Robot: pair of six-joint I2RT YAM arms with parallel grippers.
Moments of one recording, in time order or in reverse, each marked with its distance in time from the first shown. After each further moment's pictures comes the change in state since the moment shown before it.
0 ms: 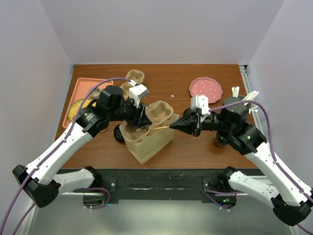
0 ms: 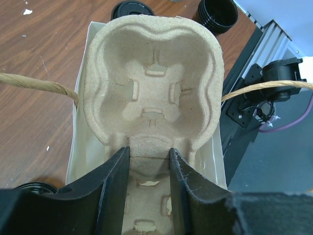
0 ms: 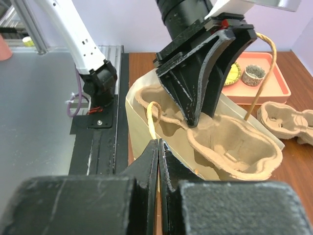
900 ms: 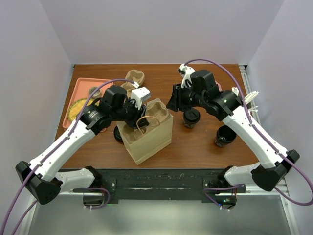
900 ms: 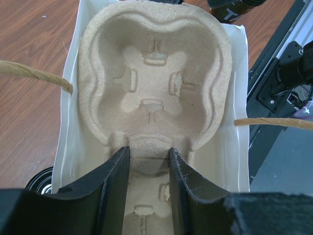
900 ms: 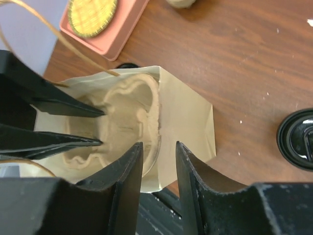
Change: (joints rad) left arm 0.000 0.039 0.007 -0.071 -0.075 0.107; right arm 0.000 0.453 0.446 -0.484 0.645 0.562
